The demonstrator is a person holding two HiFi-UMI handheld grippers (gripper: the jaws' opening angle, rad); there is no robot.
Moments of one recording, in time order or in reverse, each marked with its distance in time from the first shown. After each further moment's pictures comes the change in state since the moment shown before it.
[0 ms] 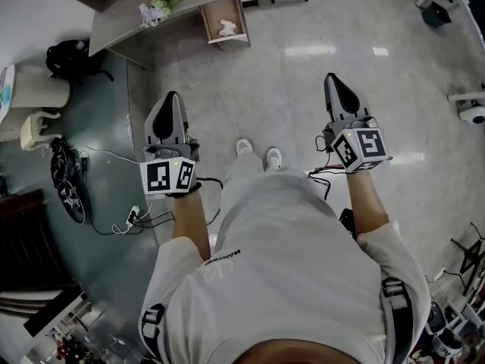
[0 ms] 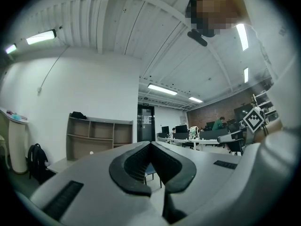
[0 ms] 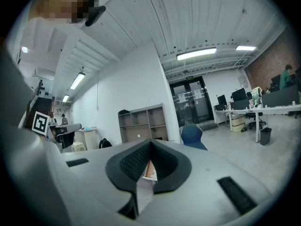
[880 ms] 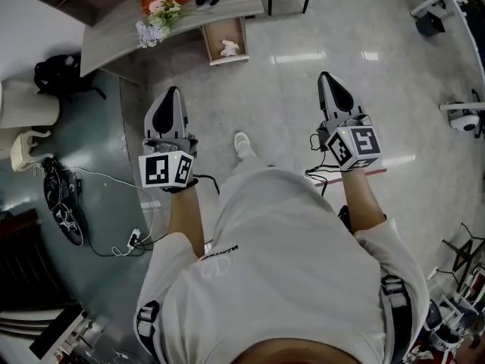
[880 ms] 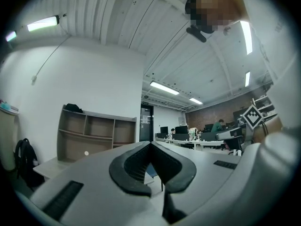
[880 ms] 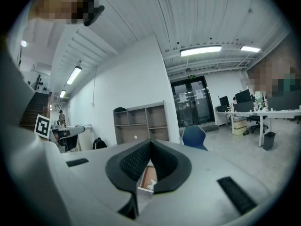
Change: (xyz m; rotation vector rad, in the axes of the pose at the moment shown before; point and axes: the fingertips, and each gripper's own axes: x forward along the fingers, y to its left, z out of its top) left arm 0.116 0.100 -0.032 -0.035 -0.002 -0.050; right arm 0.146 0.010 0.015 -0.036 0.015 -0.020
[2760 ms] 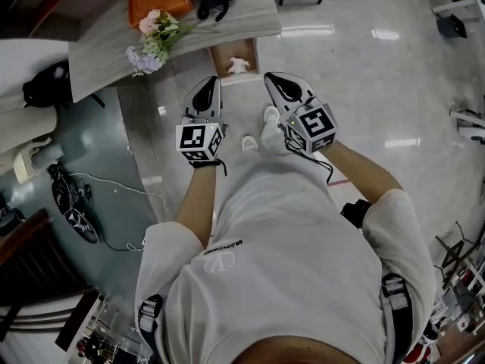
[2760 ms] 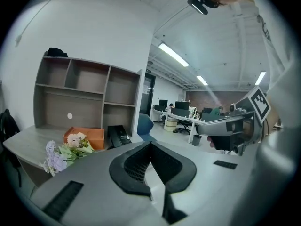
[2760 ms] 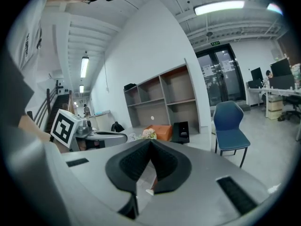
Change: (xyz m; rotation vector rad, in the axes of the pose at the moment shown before) left arm 0.254 0.070 -0.206 -0.136 0.381 -0.062; right arm 0.310 0.014 -0.105 0.007 0.258 0.323
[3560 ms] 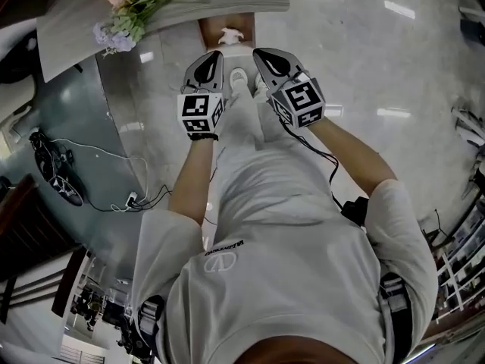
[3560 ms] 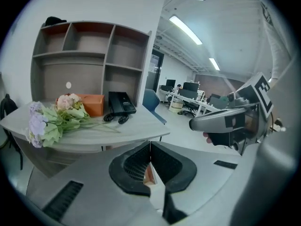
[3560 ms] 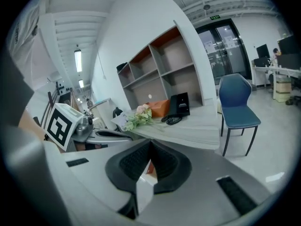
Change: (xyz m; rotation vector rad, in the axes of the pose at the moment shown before) left arm 0.098 0.024 -0.123 -0.057 0.260 0.058; right arm 0.095 -0.065 -0.104 0.079 0.201 0.083
